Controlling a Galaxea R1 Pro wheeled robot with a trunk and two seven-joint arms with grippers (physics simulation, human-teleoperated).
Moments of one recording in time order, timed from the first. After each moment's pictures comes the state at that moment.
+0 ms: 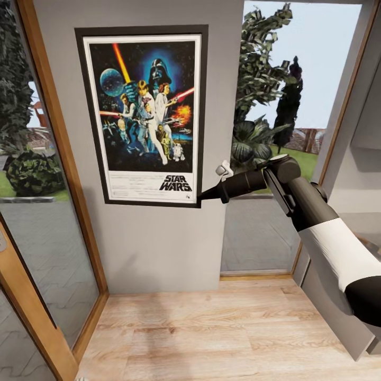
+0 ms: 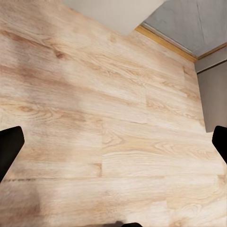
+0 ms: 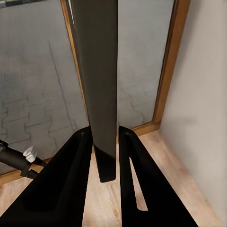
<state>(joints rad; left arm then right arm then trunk) -0.33 0.27 0.23 -0.04 0.29 -0.16 -0.83 -1.26 -0.16 0.39 -1.11 -0.05 0.90 1.29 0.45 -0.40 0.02</state>
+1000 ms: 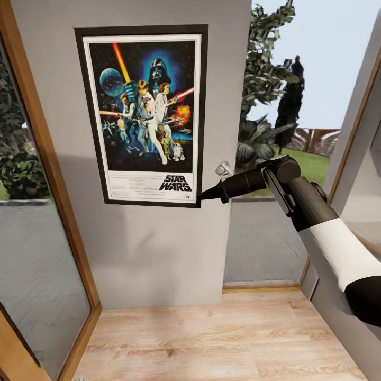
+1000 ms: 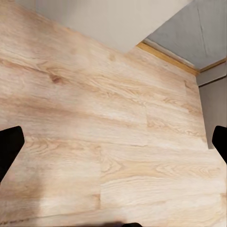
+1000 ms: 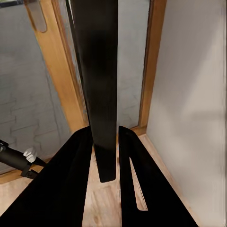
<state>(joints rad) -0.33 0.27 0.23 -0.04 0.29 -0.16 -0.83 -1.26 -0.16 0.39 -1.11 -0.05 0.90 1.29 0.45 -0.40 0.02</state>
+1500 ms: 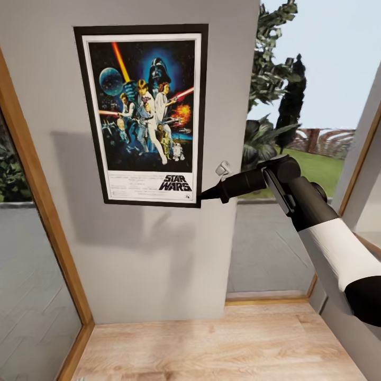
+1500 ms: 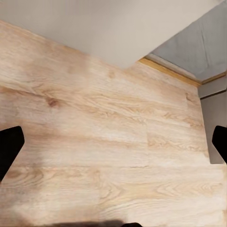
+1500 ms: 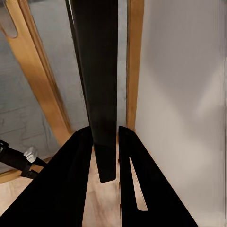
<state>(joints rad) -0.33 0.27 0.23 -0.04 0.29 -0.16 -0.83 -1.26 -0.16 0.39 -1.11 -0.05 0.90 1.29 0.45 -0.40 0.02</state>
